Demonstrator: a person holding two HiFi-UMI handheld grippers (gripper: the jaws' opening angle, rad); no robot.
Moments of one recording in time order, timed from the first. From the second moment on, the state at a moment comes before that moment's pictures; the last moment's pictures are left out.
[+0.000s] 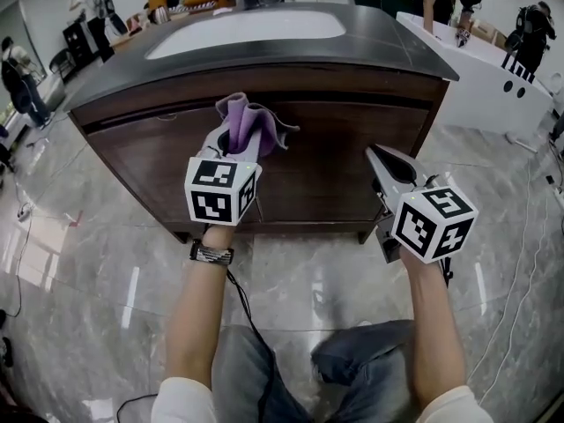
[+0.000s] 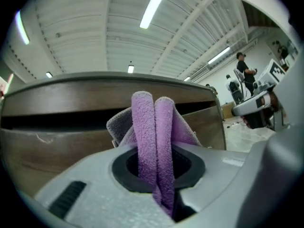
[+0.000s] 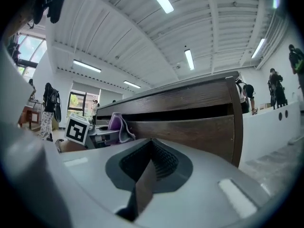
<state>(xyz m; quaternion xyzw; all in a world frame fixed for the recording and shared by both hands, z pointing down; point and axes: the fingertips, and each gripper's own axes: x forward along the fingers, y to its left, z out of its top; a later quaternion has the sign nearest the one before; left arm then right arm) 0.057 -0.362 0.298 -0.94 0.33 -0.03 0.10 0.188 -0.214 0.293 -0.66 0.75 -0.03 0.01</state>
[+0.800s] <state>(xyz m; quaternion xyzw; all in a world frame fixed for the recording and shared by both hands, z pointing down) 0.067 -0.366 0.448 -0.93 0.35 -0.06 0.07 0.208 -0.221 0.315 -0.69 0.72 -0.06 0.00</state>
